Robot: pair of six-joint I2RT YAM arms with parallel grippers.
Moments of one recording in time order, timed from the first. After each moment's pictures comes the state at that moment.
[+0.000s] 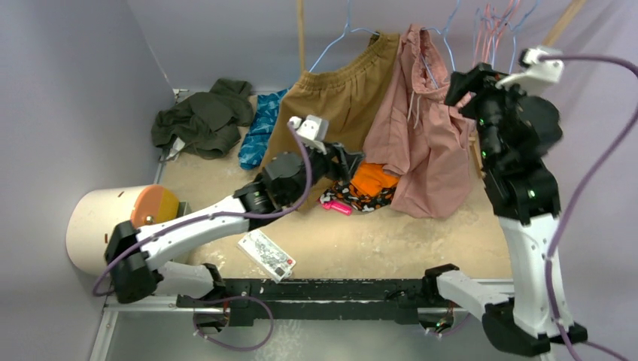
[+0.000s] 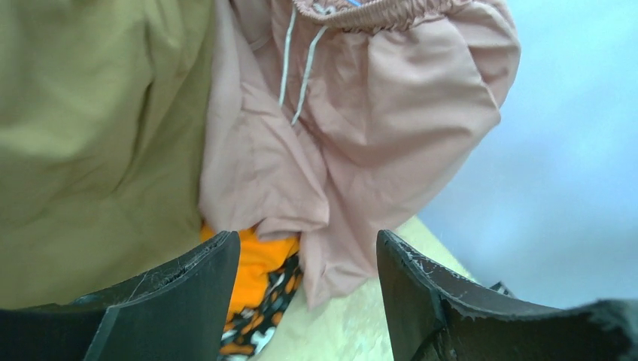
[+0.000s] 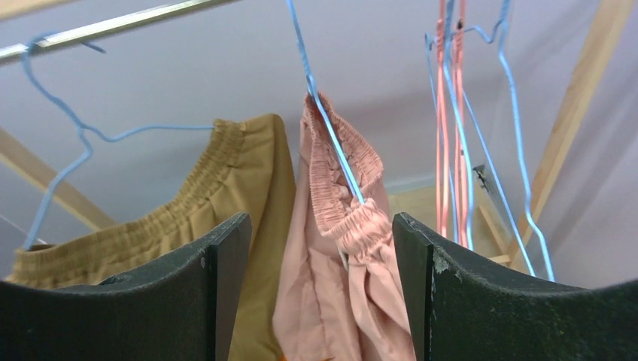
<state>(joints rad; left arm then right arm) -1.01 1.34 1.09 0.30 -0.27 -0.41 0.24 1.01 1.63 -0.51 0.36 0.22</state>
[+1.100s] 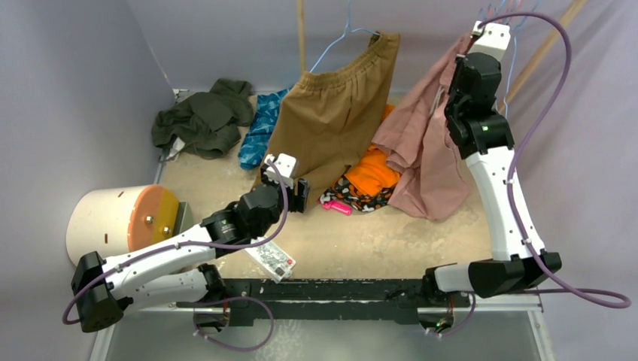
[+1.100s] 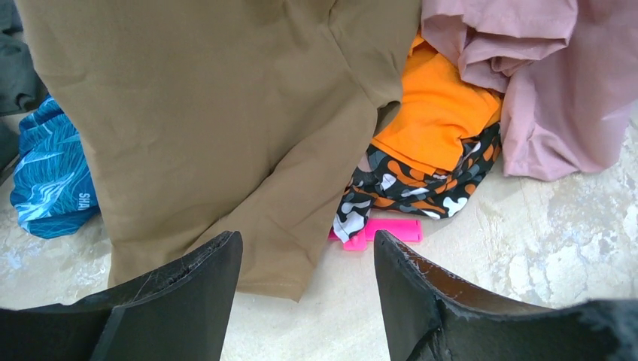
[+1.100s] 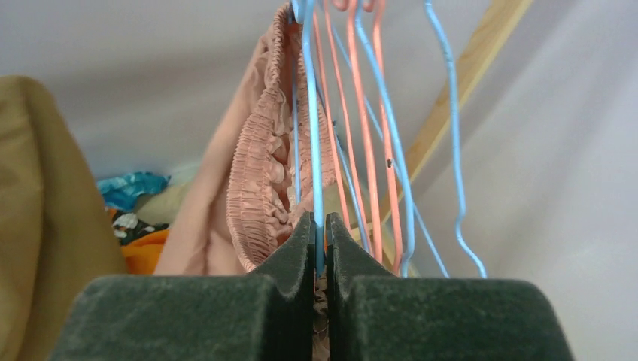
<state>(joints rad) -1.01 0.97 0.71 -0.02 -0.54 -0.23 0.19 1.35 1.67 -0.45 0.67 -0.01</state>
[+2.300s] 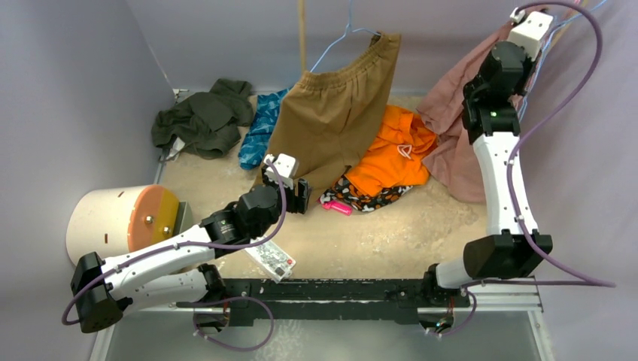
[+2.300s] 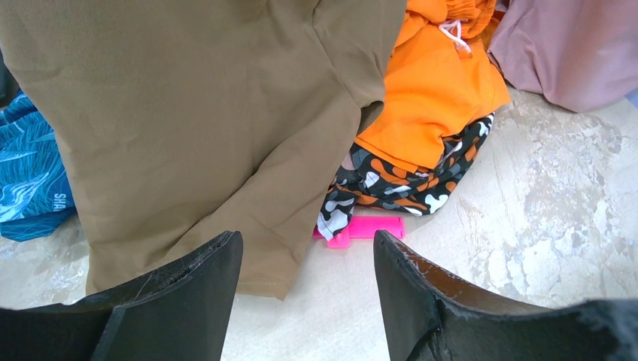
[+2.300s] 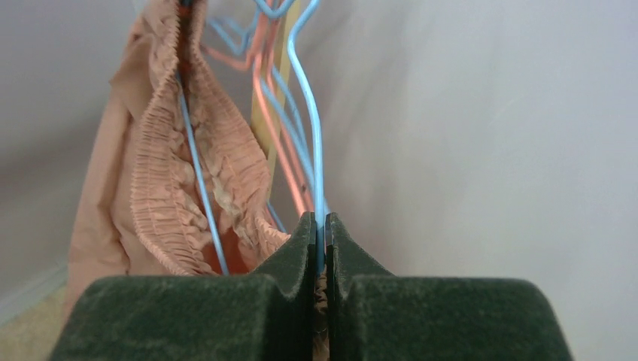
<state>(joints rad) -1.01 0.96 0.71 -0.03 -0.50 -0.26 -0.01 1.46 1.72 -0.12 0.96 -0.28</state>
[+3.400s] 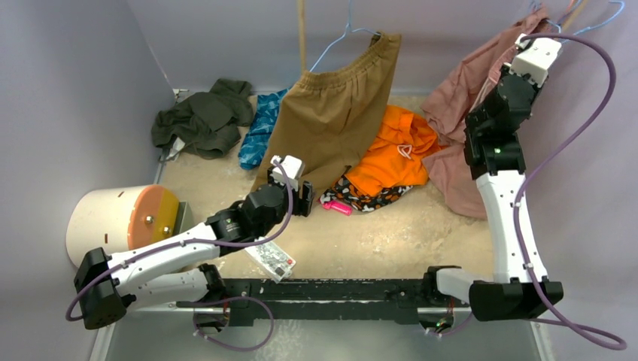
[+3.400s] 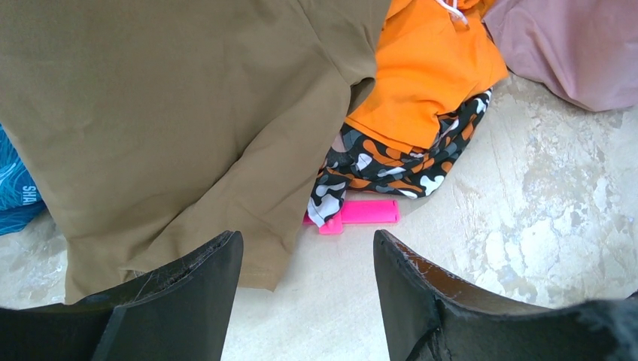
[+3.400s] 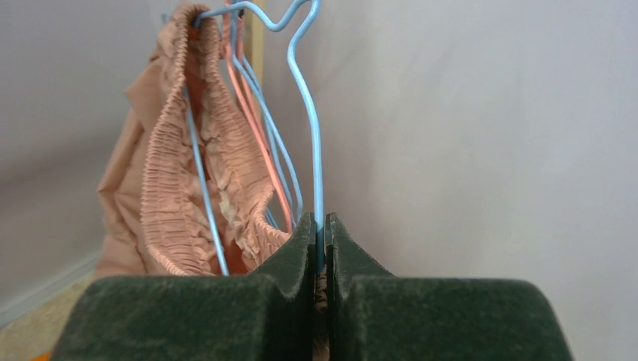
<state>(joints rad) -1.01 1.00 0.71 -0.03 -0.46 -0.28 0.02 1.20 1.45 -0.04 0.93 -0.29</state>
